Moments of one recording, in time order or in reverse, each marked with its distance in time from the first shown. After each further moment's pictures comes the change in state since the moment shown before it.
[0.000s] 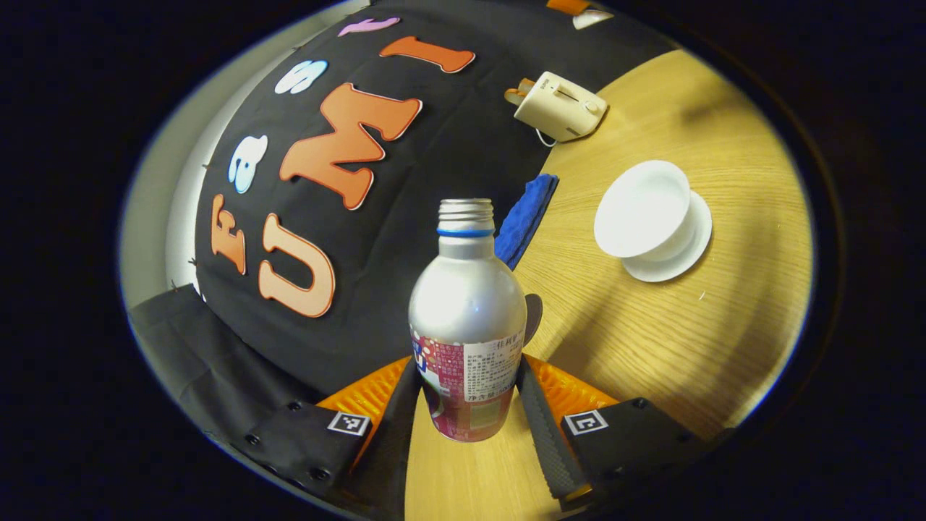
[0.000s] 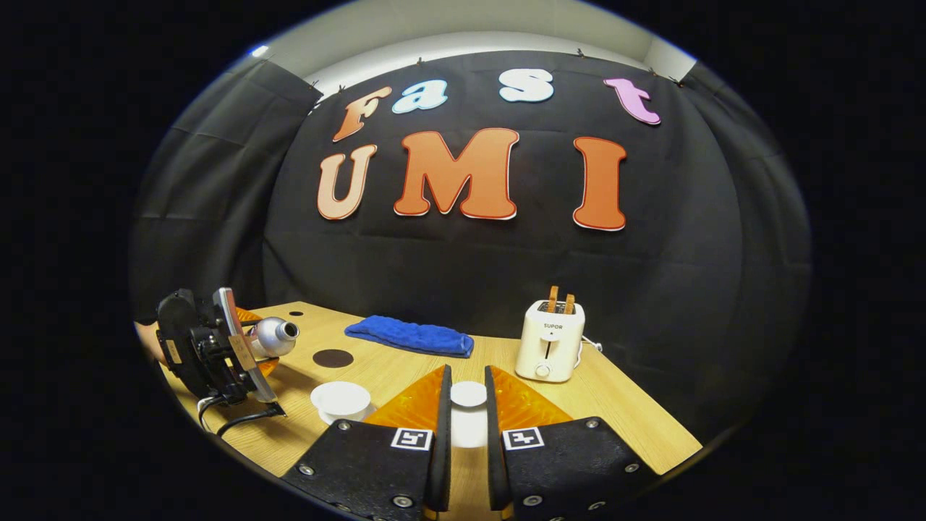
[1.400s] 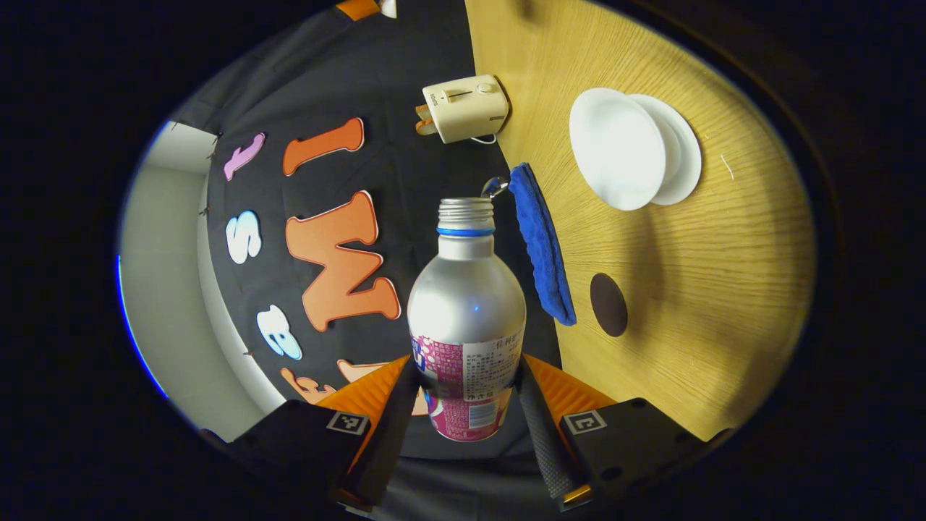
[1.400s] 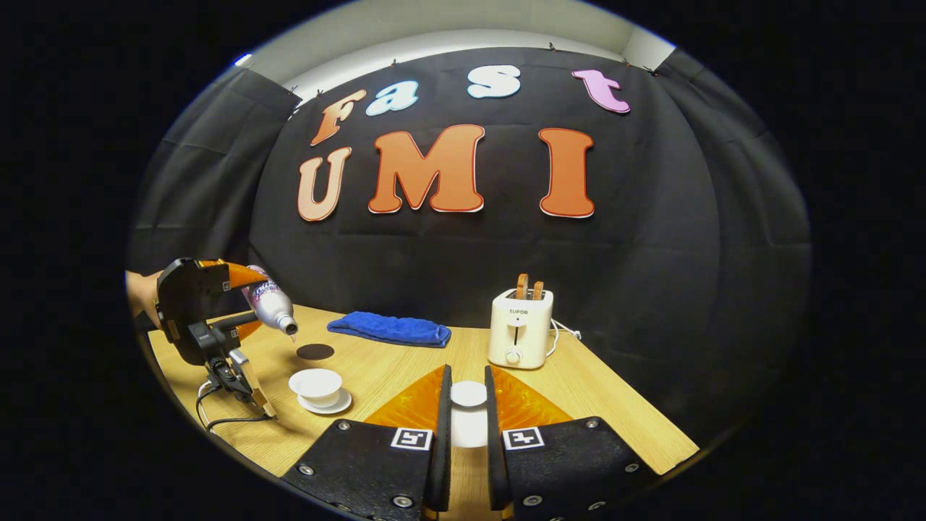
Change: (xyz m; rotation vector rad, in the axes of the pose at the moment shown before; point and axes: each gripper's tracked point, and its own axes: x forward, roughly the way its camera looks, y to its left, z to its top) left arm 0.014 0.048 0.065 0.698 -0.149 0.198; right arm -0.024 -0.047 -0.018 0.042 0.014 -0.054
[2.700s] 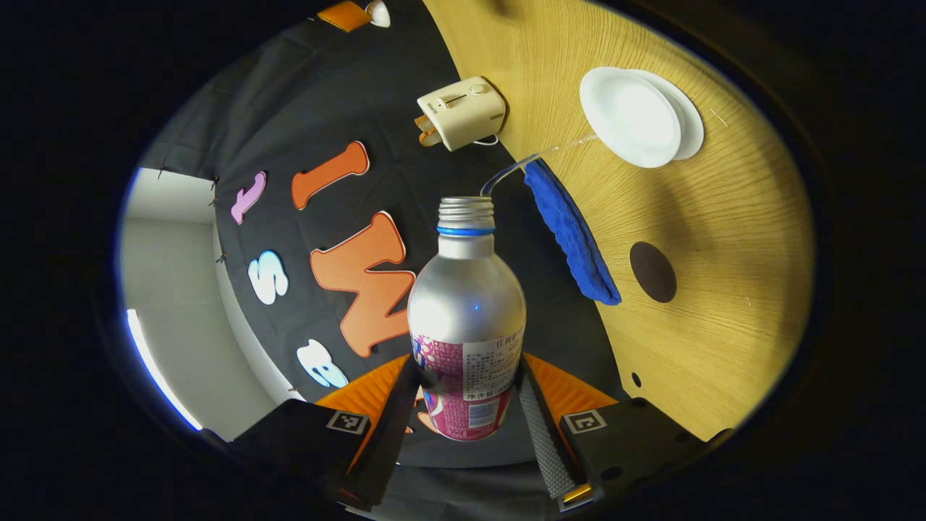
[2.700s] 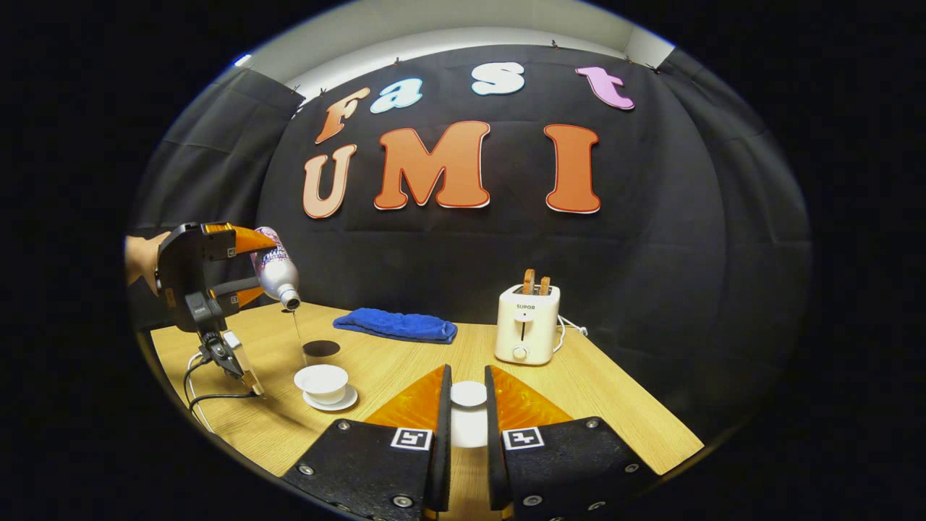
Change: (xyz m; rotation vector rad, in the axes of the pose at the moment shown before) left arm 0.004 0.039 0.002 0.195 -0.040 0.097; right arm 0.002 0.006 -0.009 0.006 0.026 0.016
